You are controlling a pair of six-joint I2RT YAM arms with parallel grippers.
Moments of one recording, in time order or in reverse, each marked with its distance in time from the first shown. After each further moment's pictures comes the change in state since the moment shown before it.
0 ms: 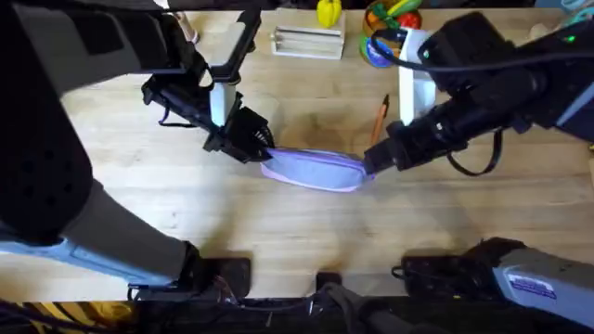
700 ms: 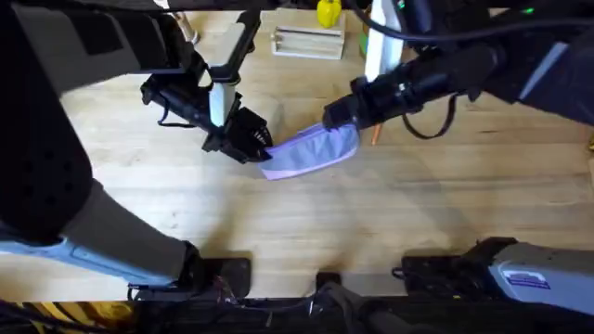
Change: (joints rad) left arm 0.004 0.000 0.000 -0.001 -0.009 -0.001; right arm 0.078 0.131 0.128 0.333 -0.059 0.062
